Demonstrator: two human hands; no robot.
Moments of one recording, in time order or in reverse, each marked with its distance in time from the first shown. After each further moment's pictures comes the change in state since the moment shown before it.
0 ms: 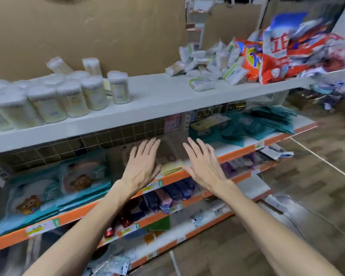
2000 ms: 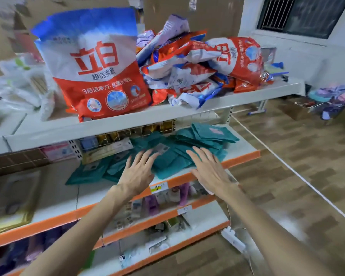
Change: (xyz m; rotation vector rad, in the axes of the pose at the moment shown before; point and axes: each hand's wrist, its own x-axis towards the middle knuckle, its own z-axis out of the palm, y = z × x) left_hand 0.410 0.449 0.167 -0.001 -0.200 -0.113; right_hand -0.001 0.653 0.104 0.174 -0.192 0.015
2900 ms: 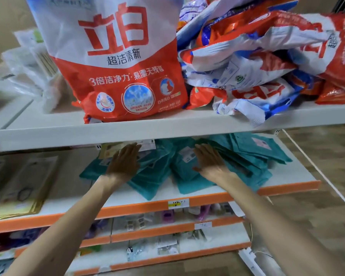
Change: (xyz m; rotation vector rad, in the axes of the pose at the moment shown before) left_hand 0.055 -0.146 0.063 -0.111 -0.034 -0.379; right_hand 0.169 -0.012 0.088 0.041 -0.150 -0.217
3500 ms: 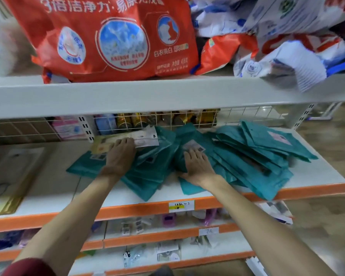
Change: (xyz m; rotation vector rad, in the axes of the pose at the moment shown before) left_hand 0.049 -0.021 0.062 0.081 0.082 -0.128; right_hand 0.042 -0.030 0.094 0.006 -0.099 0.042
